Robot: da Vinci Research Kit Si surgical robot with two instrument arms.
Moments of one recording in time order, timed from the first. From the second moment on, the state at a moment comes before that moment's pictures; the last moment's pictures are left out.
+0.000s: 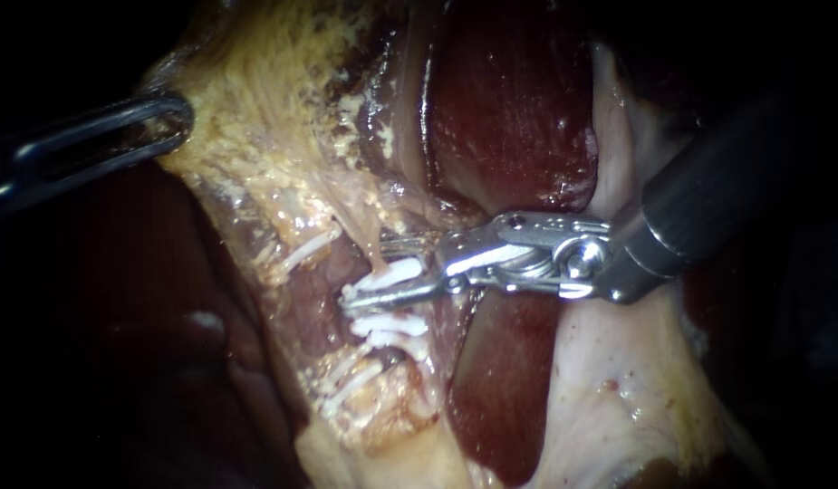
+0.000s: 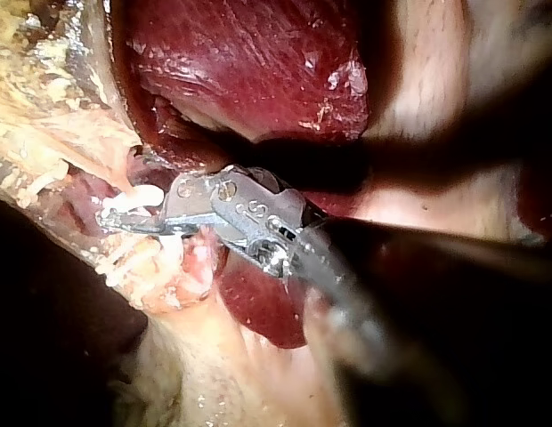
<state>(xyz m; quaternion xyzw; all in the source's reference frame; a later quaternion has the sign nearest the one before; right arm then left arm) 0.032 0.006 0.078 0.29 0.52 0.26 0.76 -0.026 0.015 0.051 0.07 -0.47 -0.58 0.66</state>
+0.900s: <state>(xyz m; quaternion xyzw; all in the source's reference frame) 0.026 0.006 0.074 0.26 0.56 0.17 0.77 -0.026 0.015 0.051 0.07 -0.47 -0.58 0.66</state>
